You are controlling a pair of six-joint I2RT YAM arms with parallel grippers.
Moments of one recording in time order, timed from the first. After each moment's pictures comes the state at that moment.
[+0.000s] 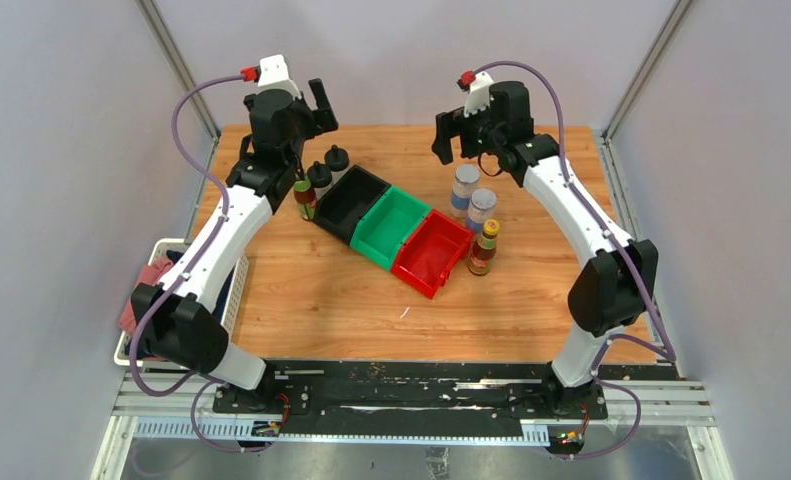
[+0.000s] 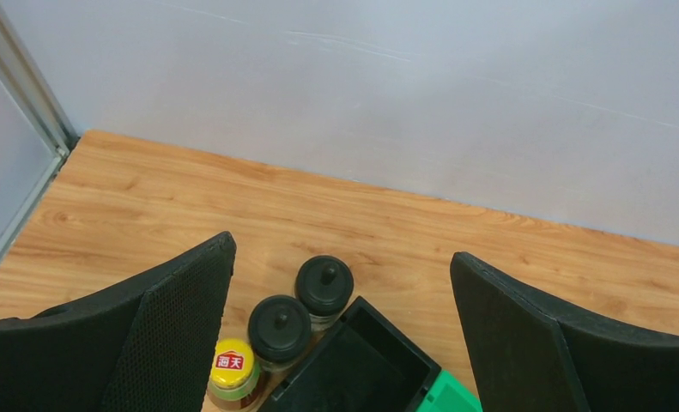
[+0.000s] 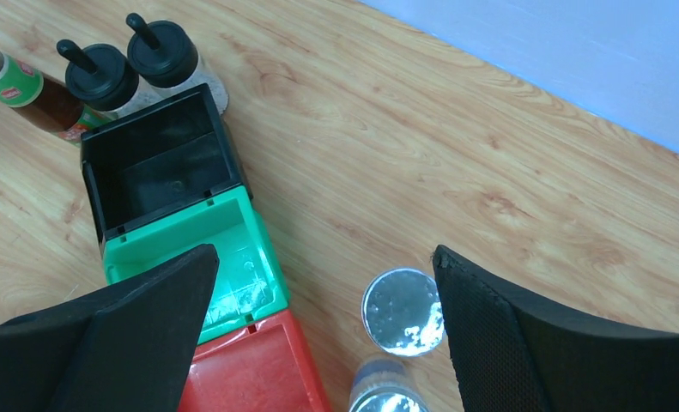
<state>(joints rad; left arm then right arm) -0.31 1.47 1.47 -0.09 -0.37 -0.26 0.36 1.72 1.69 -0.38 -0.22 -0.04</state>
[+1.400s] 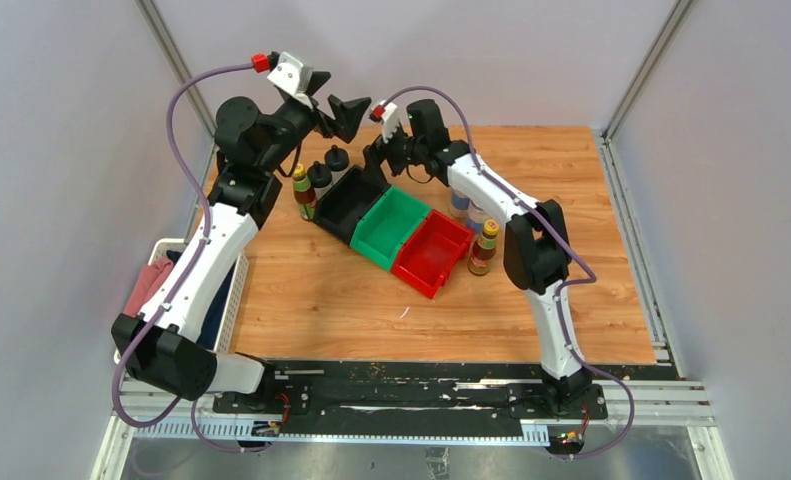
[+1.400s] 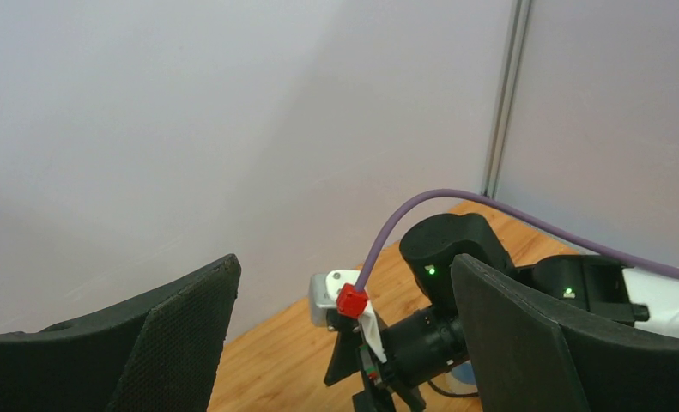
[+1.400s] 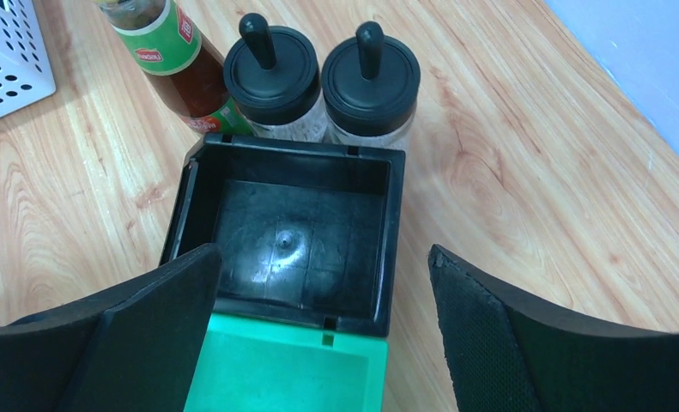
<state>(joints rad) -0.31 1.35 1.41 0.22 0.36 -0.01 0.54 2.21 2.02 -0.27 -0.54 -0.20</state>
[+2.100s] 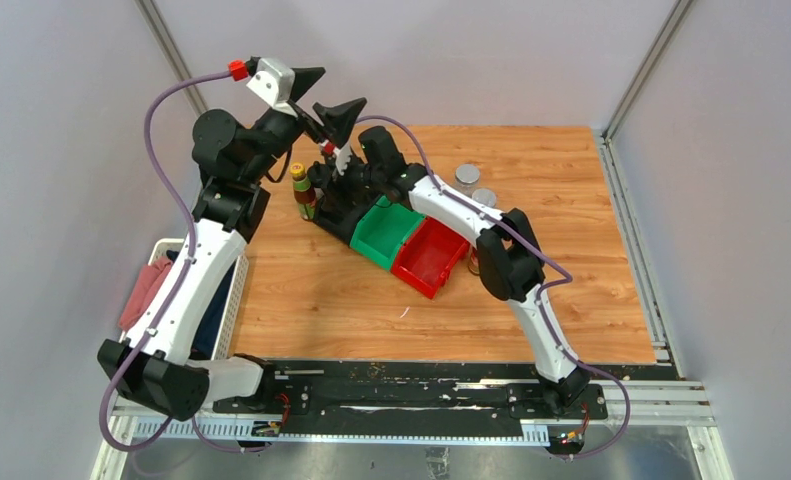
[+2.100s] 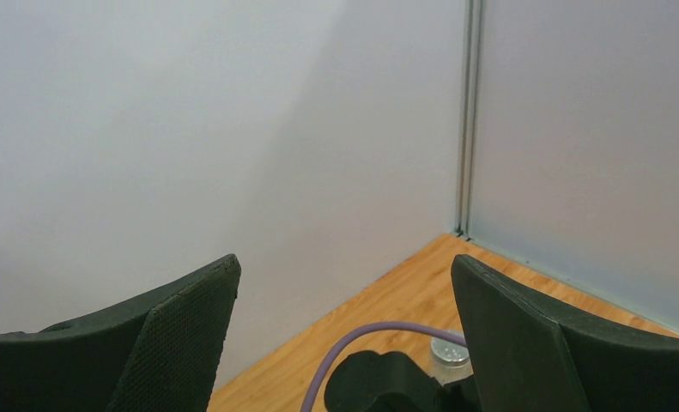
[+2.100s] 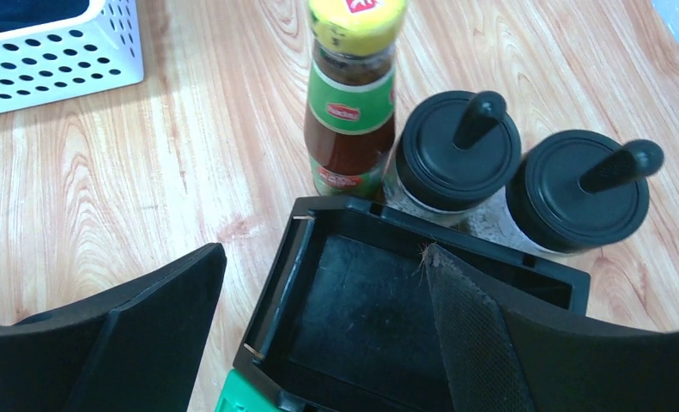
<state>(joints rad) -0.31 1.27 1.38 0.27 0.42 -0.03 0.72 2.31 2.06 -0.19 -0.52 -0.26</state>
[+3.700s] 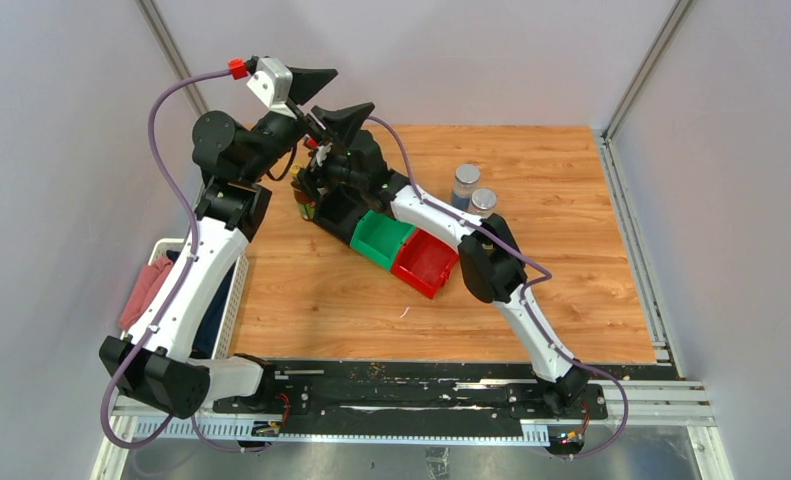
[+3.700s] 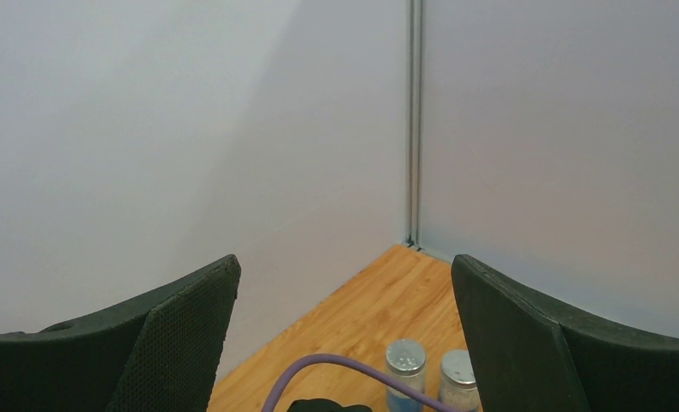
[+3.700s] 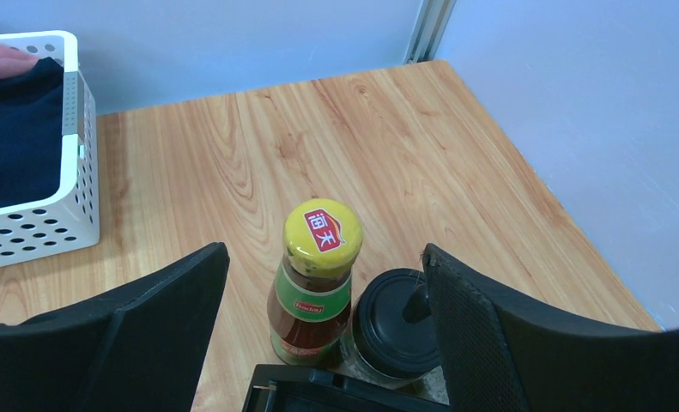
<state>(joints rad) -0.32 1.26 1.38 0.34 0.52 -0.13 0.80 2.42 2.17 0.17 -0.39 -0.20</state>
